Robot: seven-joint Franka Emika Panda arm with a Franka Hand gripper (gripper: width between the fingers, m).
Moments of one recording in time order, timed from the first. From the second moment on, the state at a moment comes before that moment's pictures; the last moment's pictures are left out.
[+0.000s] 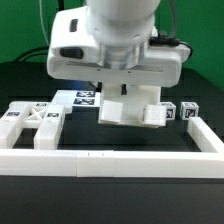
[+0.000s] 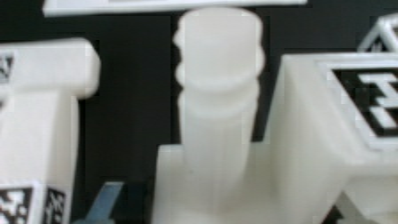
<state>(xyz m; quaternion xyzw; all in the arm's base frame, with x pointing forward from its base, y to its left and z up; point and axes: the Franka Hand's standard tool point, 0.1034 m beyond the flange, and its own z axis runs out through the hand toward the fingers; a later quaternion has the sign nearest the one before) 0.533 -0.013 0.077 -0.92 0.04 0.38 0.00</state>
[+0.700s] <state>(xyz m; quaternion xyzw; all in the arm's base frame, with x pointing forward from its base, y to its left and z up) 0.538 -0.023 0.061 -0.92 0.05 0.39 0.00</state>
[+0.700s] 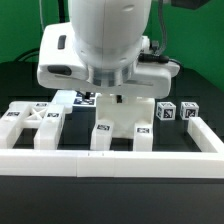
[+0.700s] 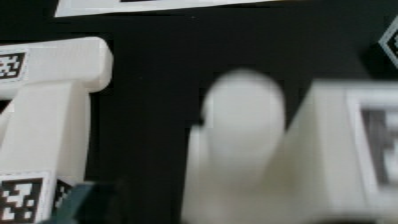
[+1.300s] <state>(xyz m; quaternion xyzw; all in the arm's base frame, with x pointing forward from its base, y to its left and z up) 0.537 -0.037 0.058 -0.92 0.06 0.39 0.00</state>
